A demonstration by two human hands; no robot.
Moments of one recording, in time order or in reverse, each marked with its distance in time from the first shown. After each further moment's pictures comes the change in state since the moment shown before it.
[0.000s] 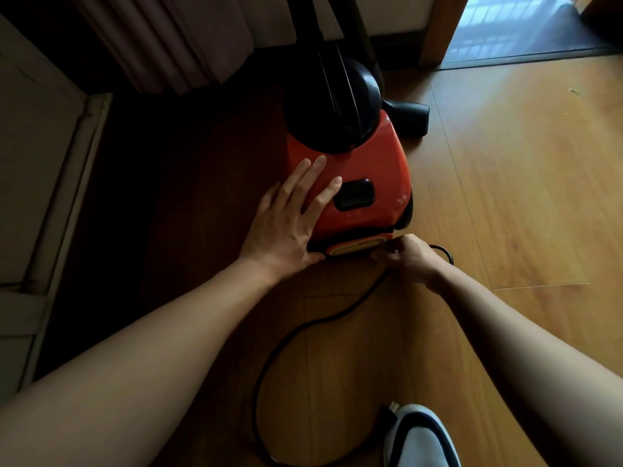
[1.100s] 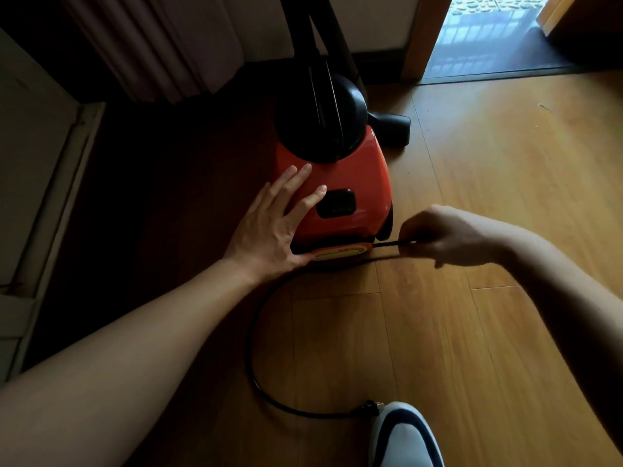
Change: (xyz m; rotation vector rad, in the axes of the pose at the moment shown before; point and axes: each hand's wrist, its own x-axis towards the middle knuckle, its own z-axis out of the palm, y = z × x) left_hand -0.002 -0.002 -0.005 -0.129 0.048 0.028; right_hand -0.071 -0.046 -0.099 -0.409 -0.185 -0.256
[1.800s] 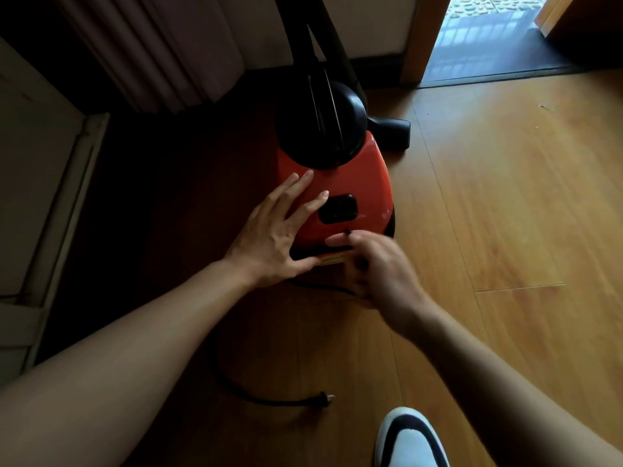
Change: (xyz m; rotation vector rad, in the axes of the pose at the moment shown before) left_hand 0.001 -0.003 -0.010 -0.097 -0.085 0.003; right_hand 0.004 -0.085 0.088 1.138 0.436 -0.009
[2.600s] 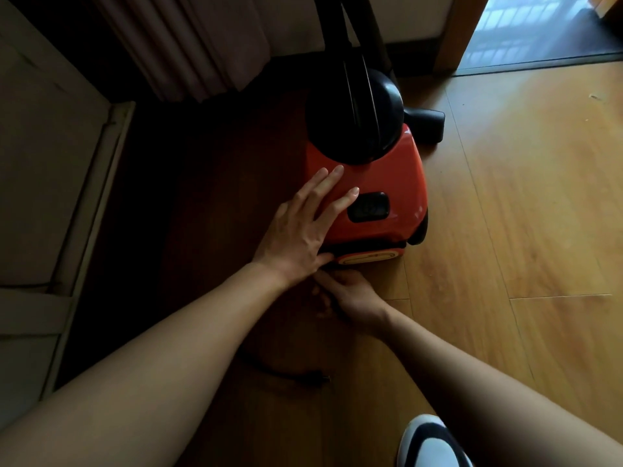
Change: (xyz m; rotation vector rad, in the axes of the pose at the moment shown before) left_hand 0.000 0.000 0.011 0.108 0.036 -0.015; right_hand 0.053 0.098 0.047 0.024 -0.284 0.287
